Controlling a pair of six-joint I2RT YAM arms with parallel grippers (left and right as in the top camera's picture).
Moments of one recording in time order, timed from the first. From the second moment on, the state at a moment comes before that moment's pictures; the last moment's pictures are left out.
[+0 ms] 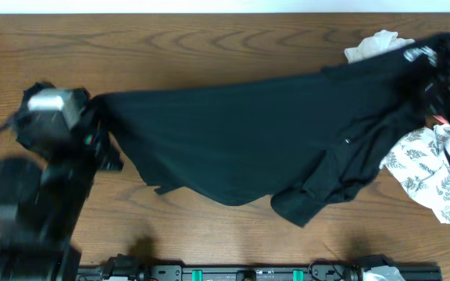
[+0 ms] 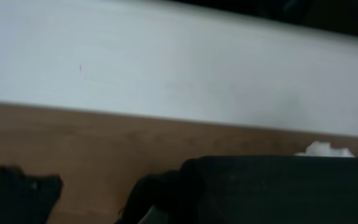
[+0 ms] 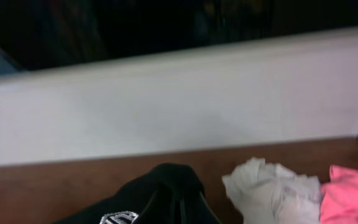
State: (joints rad) left arm -0.05 0.80 1.29 -0.75 0.09 -0.19; right arm 0.16 1.16 1.85 -0.93 0.13 0.23
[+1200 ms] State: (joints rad) left arm -0.05 1.91 1.29 -0.14 0.08 -0.19; right arm 0.12 2.08 1.85 -0.60 0.17 0.22
